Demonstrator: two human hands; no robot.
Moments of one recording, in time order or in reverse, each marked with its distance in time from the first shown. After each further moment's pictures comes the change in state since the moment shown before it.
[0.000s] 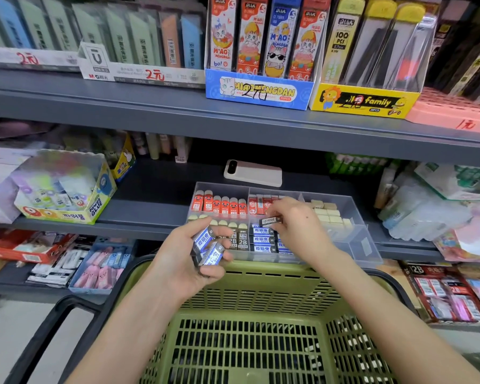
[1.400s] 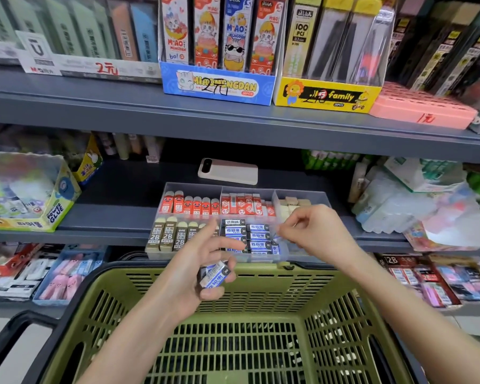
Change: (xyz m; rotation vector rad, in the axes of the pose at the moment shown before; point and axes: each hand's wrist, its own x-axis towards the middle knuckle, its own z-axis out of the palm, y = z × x) left_hand 0.012 -0.037 0.026 0.348 -0.144 0.083; right_hand -0.033 0.040 -0.043 0.311 0.004 0.298
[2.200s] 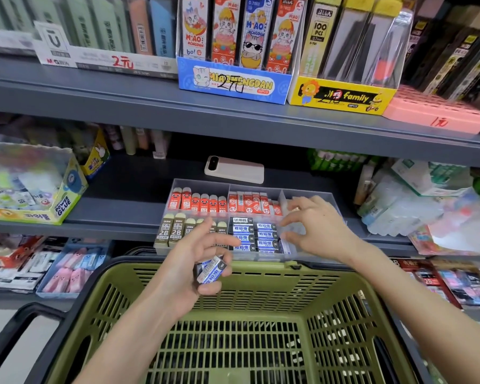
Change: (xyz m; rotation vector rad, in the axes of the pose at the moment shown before) left_hand -0.005 0.002 -0.013 -0.088 0.028 0.028; right_hand 0.018 0.004 0.005 -0.634 -0.166 -0.250
